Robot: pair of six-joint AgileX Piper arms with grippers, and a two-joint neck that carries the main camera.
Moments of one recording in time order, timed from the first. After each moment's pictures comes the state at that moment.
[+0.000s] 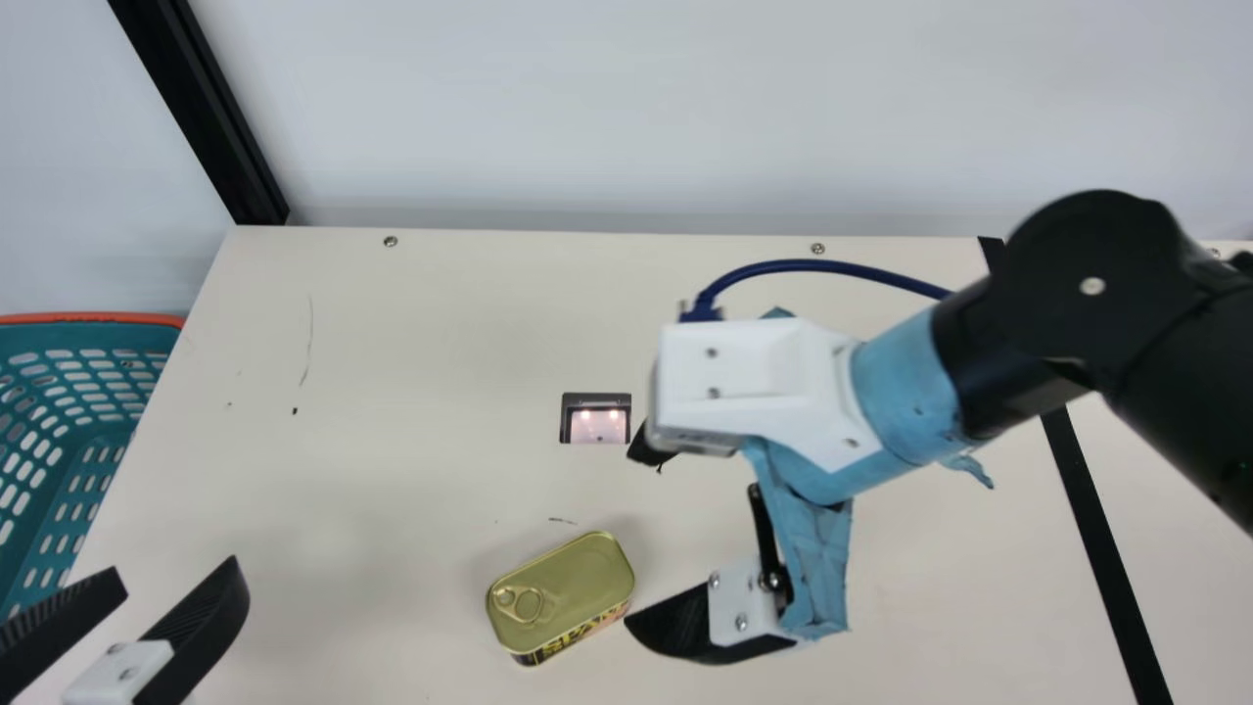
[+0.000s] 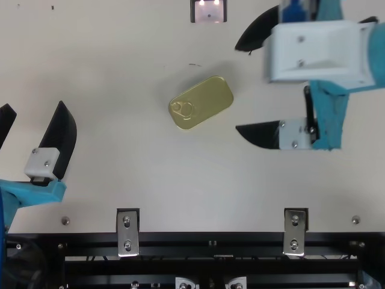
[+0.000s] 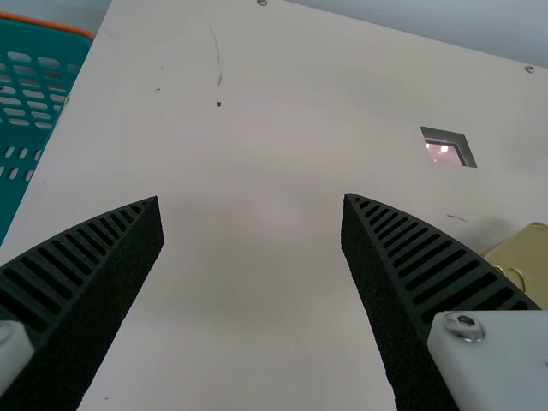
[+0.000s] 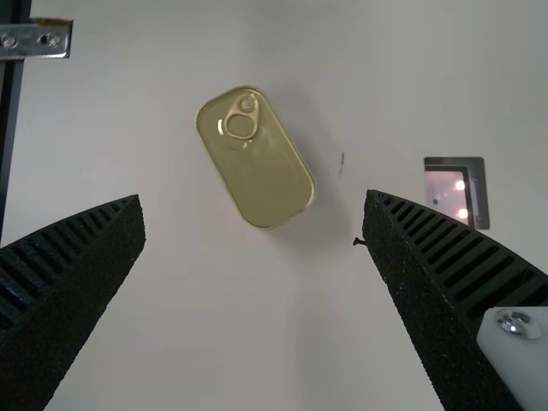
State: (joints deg) left arm -8.2 30.5 -14.2 -12.0 23.8 -4.9; right arm 19.6 93.1 -77.8 32.1 69.9 -80.6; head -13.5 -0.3
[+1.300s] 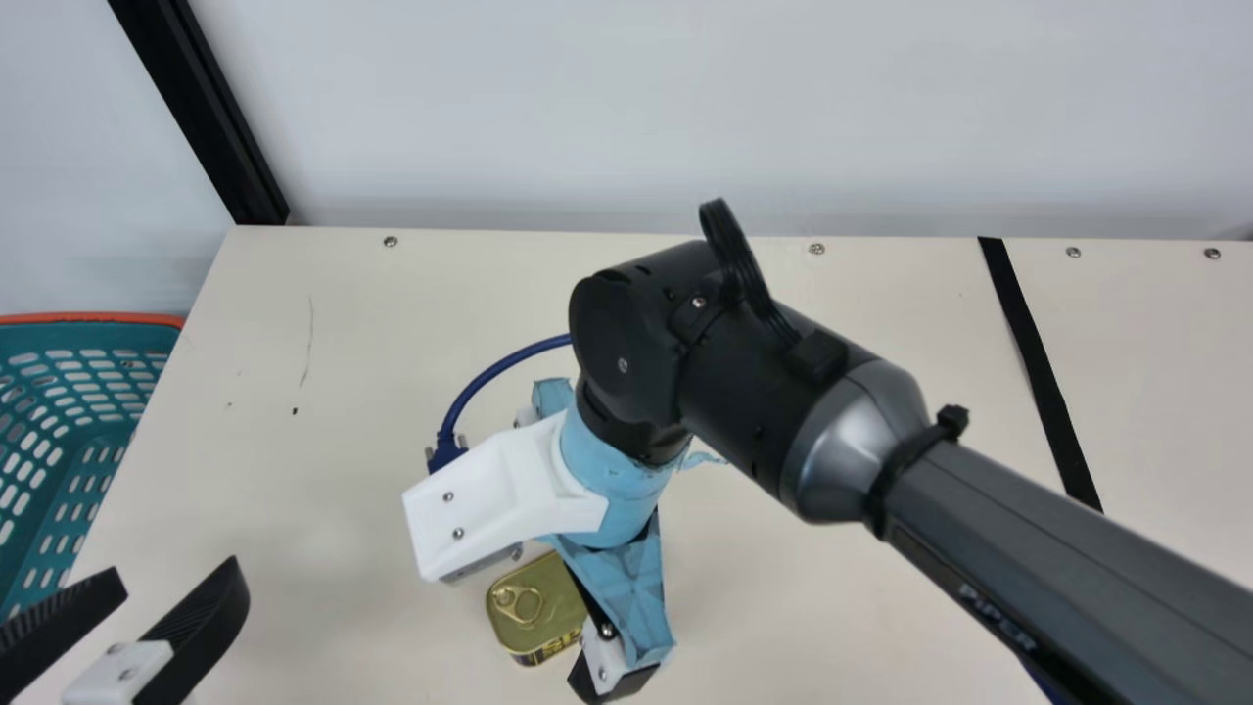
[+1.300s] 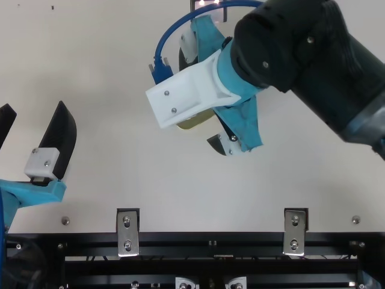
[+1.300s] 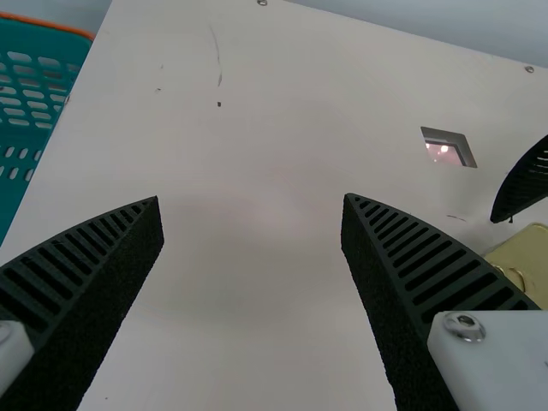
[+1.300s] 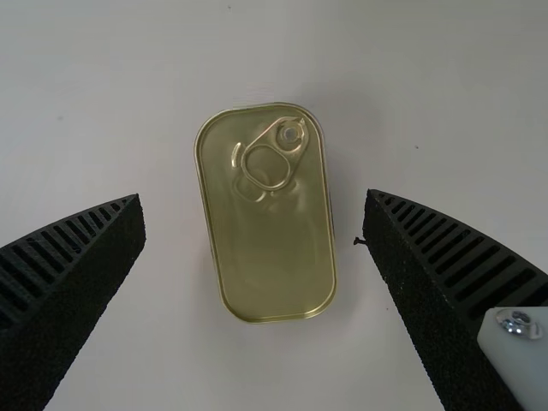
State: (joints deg) left arm -8.2 30.5 -14.2 -12.0 23.8 -4.9; right arm 38.5 110.2 -91.2 13.2 69.8 -75.9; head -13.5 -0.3
